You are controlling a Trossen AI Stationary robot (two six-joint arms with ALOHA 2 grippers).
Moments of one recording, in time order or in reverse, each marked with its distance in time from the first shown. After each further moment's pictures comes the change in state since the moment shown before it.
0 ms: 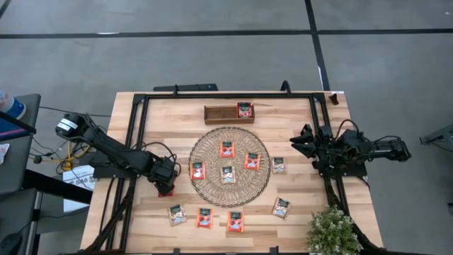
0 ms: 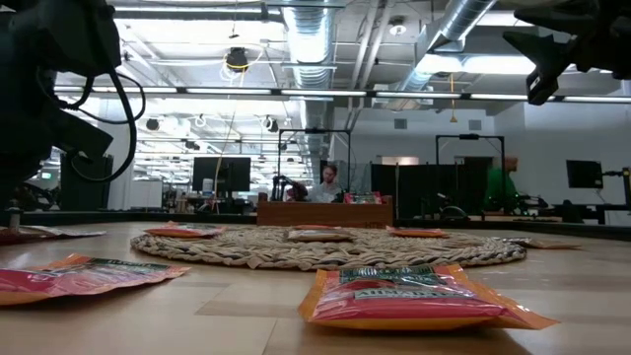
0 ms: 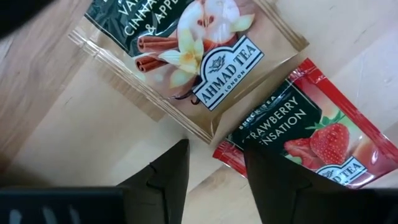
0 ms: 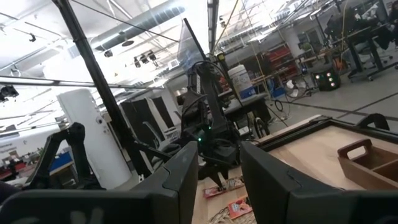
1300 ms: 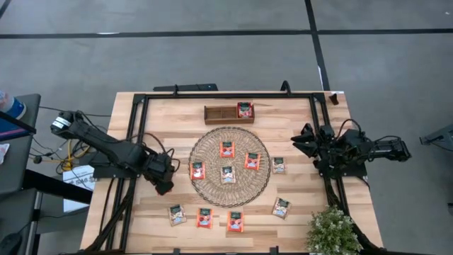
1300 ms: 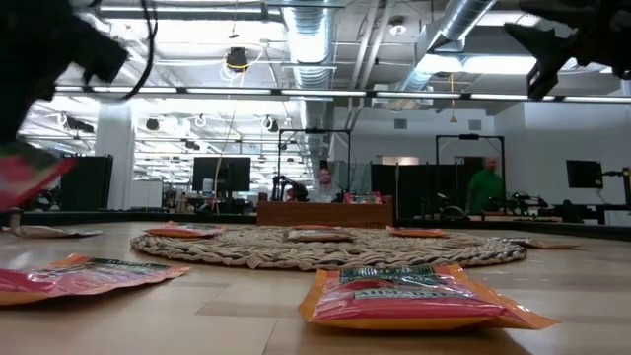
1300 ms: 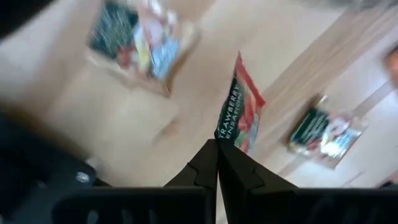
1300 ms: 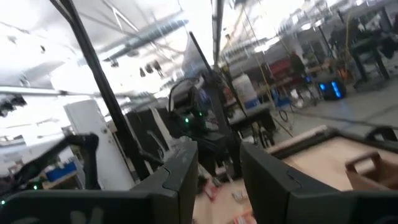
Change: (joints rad) left arm -0.006 -0.141 0.324 -0.355 -0.035 -0.006; right arm 0.000 0.000 0.000 0.059 0.000 0.000
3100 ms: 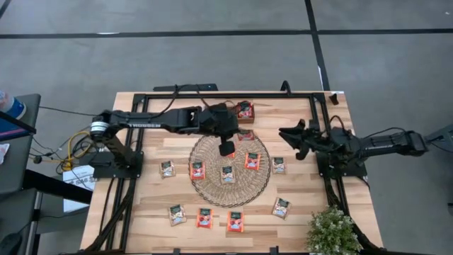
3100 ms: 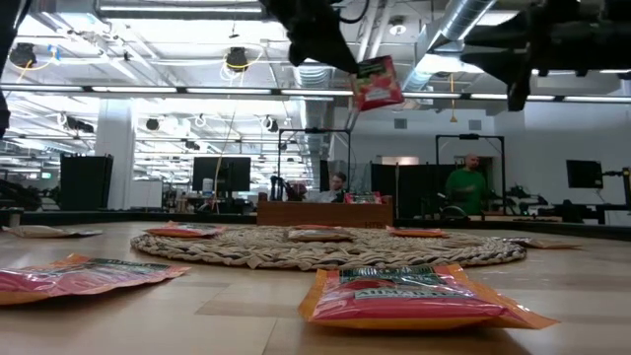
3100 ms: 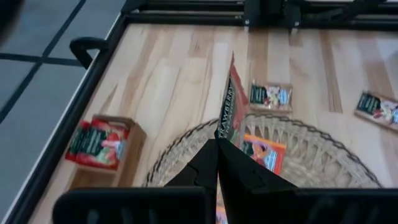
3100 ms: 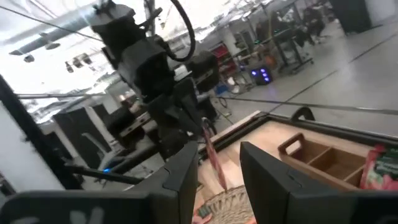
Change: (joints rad) left arm 0.486 0.538 0.672 0.646 -0.174 1.196; right arm -0.064 0.455 0.084 0.196 0.184 0.043
